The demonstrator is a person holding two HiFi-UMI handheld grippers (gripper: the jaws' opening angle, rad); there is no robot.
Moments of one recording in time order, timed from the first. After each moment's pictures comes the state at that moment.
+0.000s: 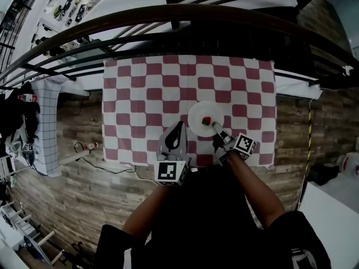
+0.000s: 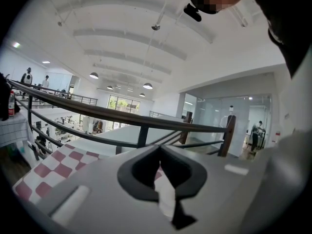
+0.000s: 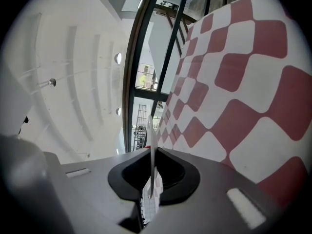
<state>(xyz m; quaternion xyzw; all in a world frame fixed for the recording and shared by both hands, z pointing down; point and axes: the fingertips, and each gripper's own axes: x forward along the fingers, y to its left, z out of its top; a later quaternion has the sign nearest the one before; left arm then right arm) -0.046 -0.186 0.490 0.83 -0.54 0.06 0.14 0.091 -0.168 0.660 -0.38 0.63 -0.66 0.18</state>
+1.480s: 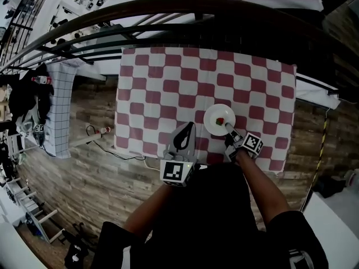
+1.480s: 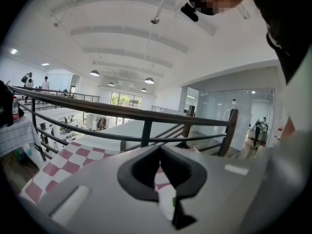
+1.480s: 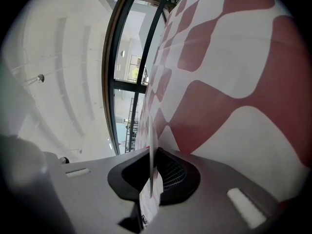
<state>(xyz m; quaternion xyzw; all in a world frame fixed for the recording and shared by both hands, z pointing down) -0.057 -0.179 0.497 0.82 -0.55 0.09 0.15 0.091 -0.157 0.759 -0.37 0.61 -0.69 0.13</state>
